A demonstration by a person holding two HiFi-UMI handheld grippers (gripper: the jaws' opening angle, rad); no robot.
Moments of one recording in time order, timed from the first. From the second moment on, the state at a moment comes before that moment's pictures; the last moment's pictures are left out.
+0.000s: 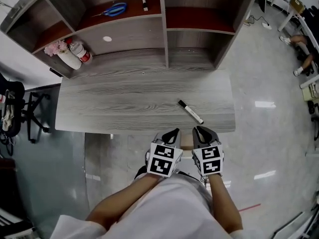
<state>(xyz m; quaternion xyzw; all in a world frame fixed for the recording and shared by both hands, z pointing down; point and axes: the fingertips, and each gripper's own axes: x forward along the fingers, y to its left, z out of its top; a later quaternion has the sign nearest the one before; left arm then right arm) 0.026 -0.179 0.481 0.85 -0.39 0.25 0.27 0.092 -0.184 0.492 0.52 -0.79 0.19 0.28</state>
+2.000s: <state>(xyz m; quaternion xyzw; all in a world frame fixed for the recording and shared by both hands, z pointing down) 0.007 -0.161 0.501 0.82 -0.42 0.24 0.29 0.089 -0.168 0.538 0.46 -0.79 0.21 0.33</state>
